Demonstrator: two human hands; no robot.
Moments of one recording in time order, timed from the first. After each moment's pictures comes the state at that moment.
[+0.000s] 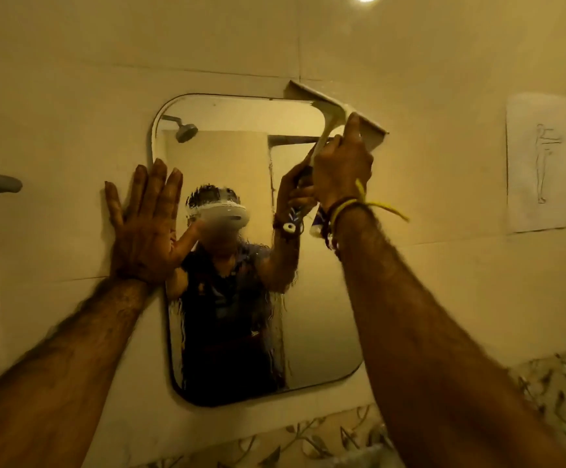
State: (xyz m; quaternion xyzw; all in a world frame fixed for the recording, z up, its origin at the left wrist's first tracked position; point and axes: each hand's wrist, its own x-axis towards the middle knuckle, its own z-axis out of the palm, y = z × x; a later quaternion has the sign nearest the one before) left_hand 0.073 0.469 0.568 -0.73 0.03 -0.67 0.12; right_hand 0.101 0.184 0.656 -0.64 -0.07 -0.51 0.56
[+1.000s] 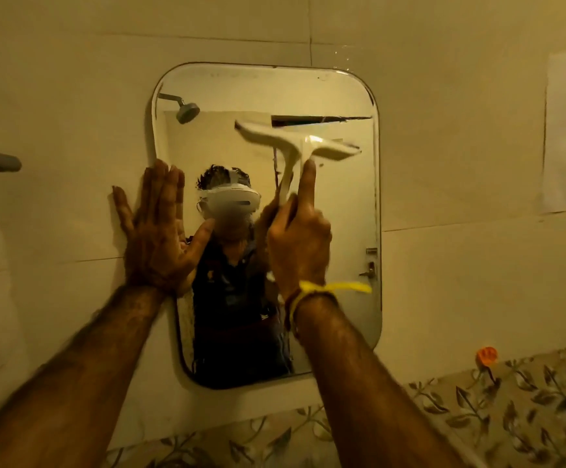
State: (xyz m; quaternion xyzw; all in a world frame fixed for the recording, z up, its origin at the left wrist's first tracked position) left_hand 0.074 0.462 0.533 -0.72 0.05 -0.69 0.06; right_hand 0.070 0.249 0.538 -0.67 -0.17 -0.50 0.52
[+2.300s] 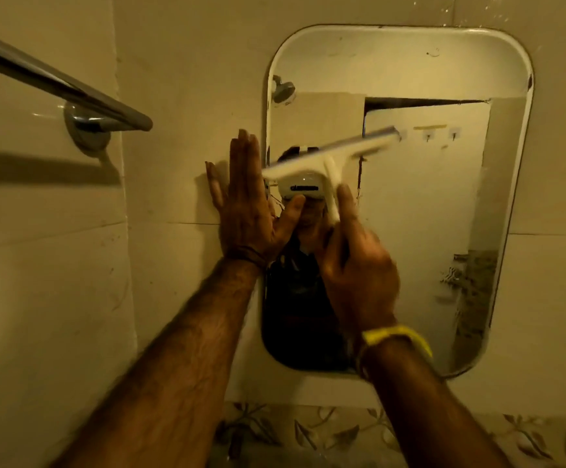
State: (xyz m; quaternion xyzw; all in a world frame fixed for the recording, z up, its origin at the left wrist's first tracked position) left_hand 0.070 0.459 0.528 -0.69 -0.02 -0.72 0.01; right_hand 0.068 0.293 0.476 -0.68 -0.29 -0.56 0.37
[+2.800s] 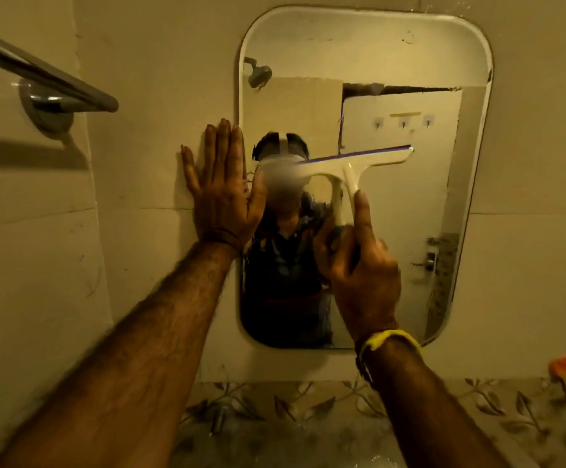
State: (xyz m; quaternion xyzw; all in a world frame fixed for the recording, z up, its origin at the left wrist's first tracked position) left_hand 0.081 0.467 0.523 -0.69 -0.07 -0.71 0.06; right_hand 0.063 0.255 0.452 -0.69 -0.24 -0.54 0.42
